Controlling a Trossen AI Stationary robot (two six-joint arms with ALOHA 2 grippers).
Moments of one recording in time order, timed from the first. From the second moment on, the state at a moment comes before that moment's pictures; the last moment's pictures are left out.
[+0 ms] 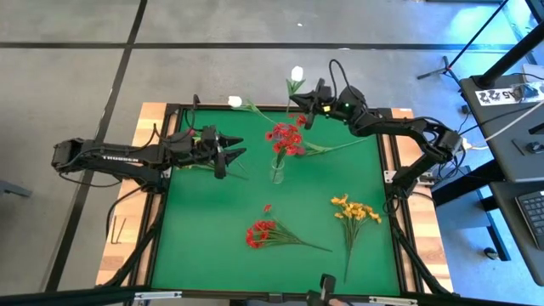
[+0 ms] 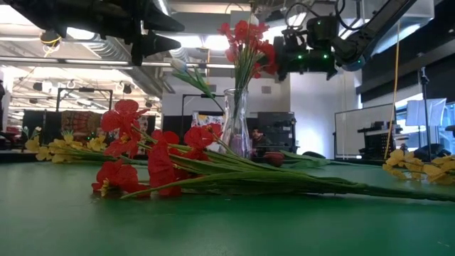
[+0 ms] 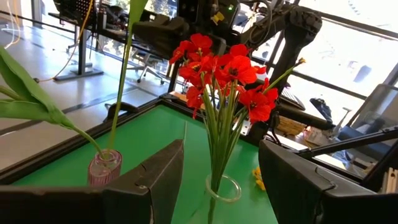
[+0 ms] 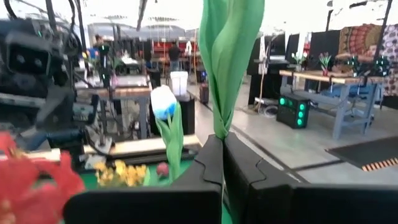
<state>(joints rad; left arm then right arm) 0.14 0.93 0.46 0.40 -0.20 -0.31 -0.65 1.58 0.84 0.87 -0.40 0.01</state>
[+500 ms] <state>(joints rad) 0.14 0.93 0.46 0.40 -0.20 -0.31 -0.65 1.64 0.84 0.73 -0.40 -0.06</state>
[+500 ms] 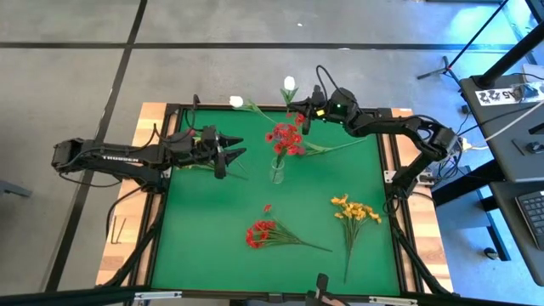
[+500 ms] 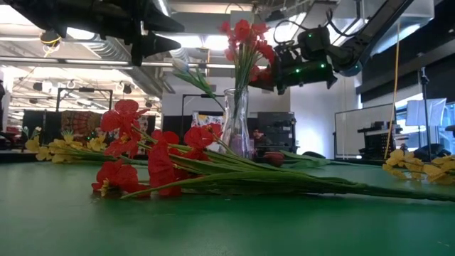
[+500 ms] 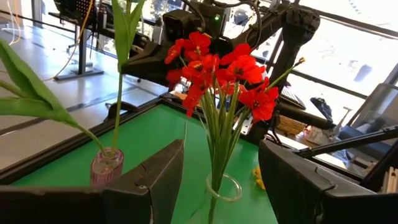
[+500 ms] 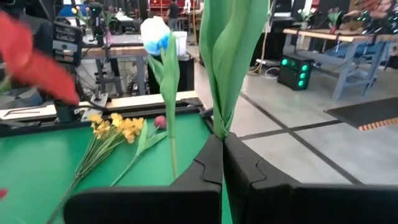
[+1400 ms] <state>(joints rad) 0.14 0.93 0.46 0.37 -0.20 -0.33 -0.65 1.29 0.84 0.27 -0.30 -0.21</state>
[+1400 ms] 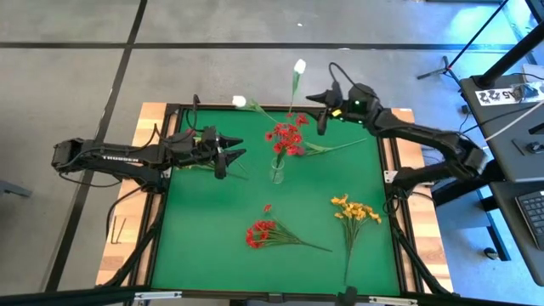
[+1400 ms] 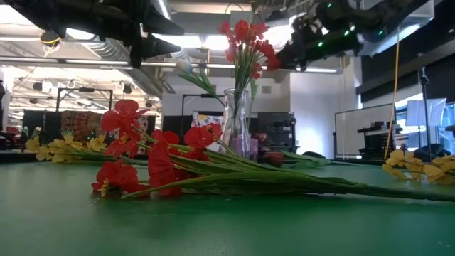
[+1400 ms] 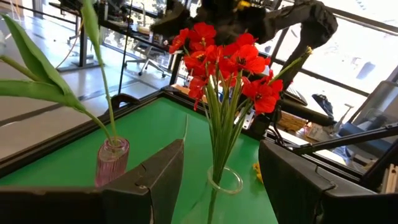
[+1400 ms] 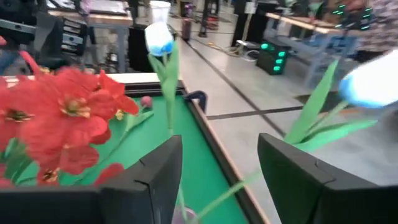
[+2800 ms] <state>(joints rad) 0.14 0.93 0.46 0.28 -0.23 -0.39 0.05 0.98 0.84 -1.06 -0.18 0.85</state>
